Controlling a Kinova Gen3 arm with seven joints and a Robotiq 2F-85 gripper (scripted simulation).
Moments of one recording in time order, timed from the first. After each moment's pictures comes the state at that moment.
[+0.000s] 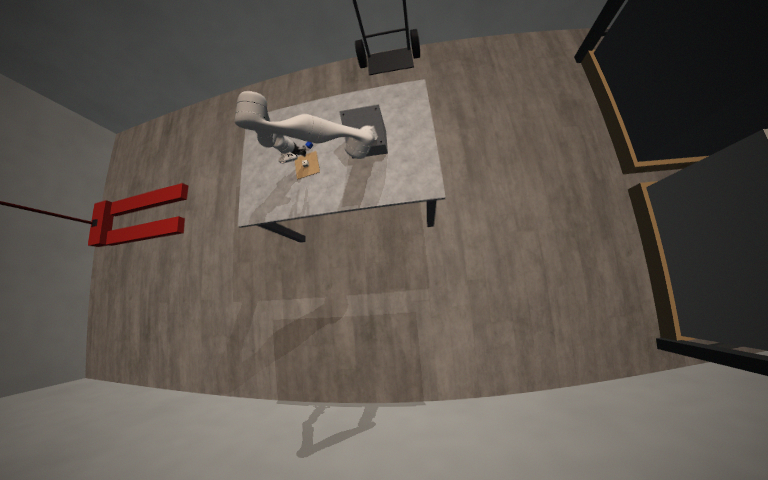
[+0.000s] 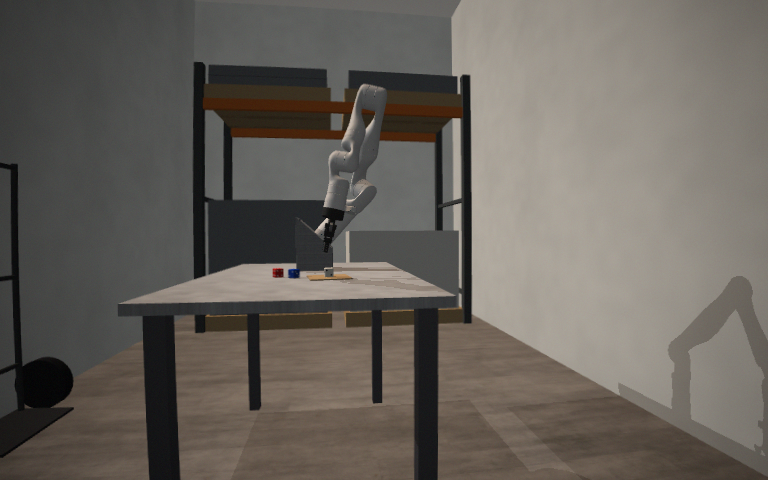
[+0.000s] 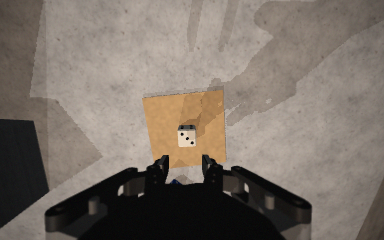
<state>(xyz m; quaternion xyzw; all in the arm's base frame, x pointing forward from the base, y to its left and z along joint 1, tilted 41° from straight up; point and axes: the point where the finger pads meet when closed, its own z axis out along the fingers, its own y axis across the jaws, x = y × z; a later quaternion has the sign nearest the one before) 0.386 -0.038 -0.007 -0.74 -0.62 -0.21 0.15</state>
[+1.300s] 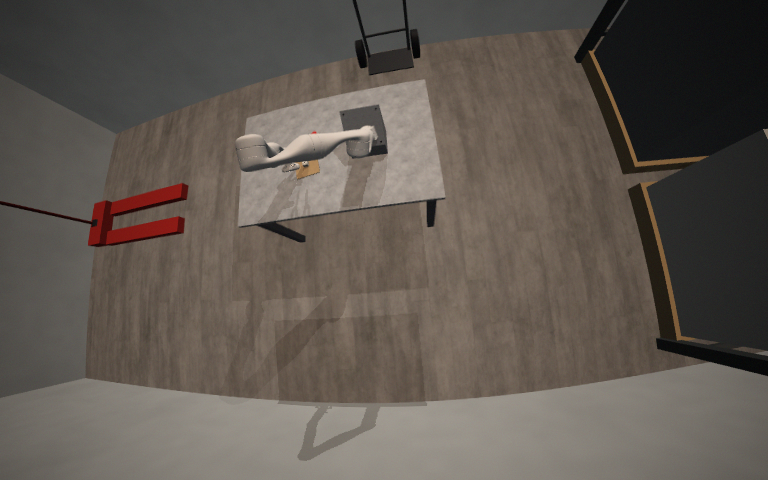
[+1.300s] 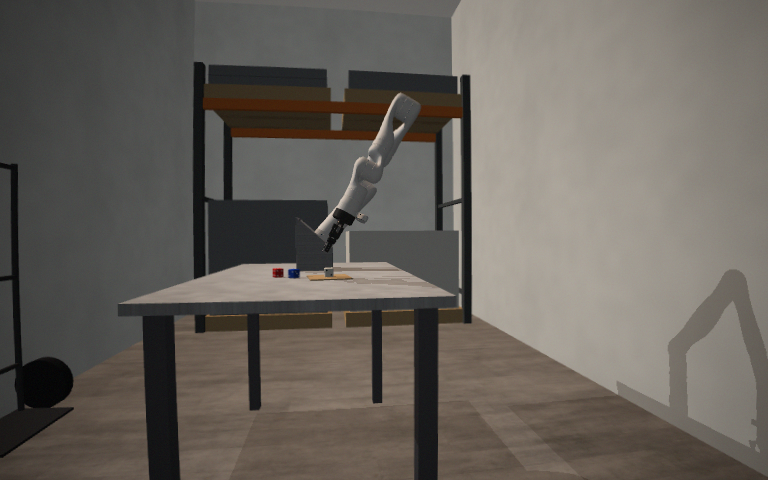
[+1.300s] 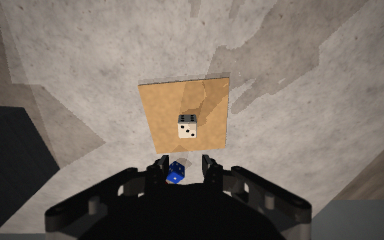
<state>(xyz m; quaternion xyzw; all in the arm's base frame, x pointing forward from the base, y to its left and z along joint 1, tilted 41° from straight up) 0.386 -0.036 -0.003 -0.76 -0.64 -0.10 0.06</state>
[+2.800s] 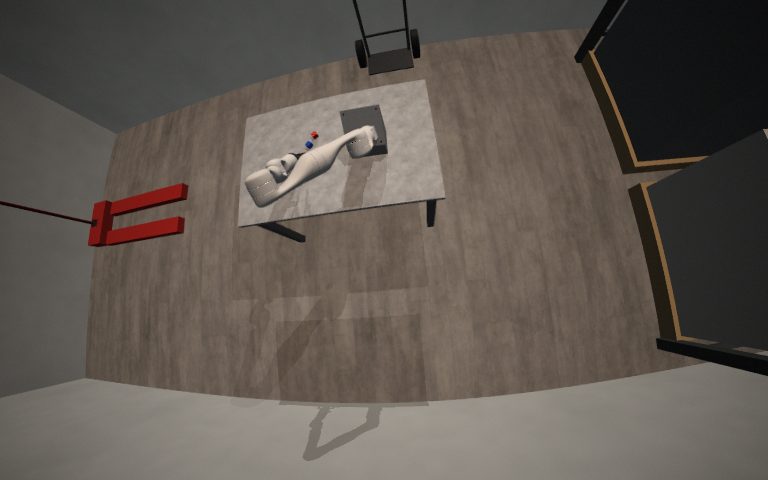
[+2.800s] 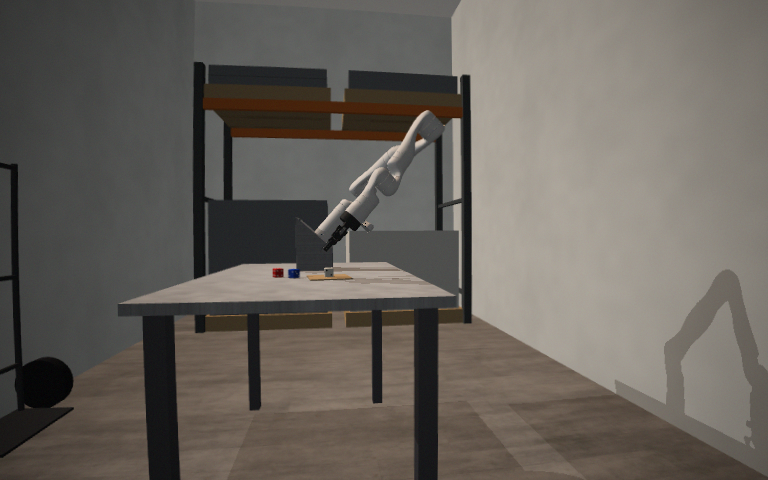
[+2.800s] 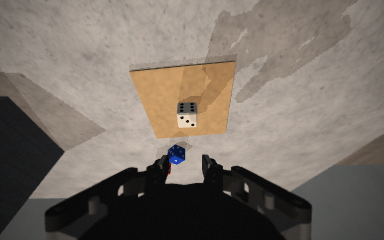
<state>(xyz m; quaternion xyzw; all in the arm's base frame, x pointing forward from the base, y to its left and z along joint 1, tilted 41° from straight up) 0.385 -0.039 -0.002 -0.77 -0.64 -0.01 -0.02</state>
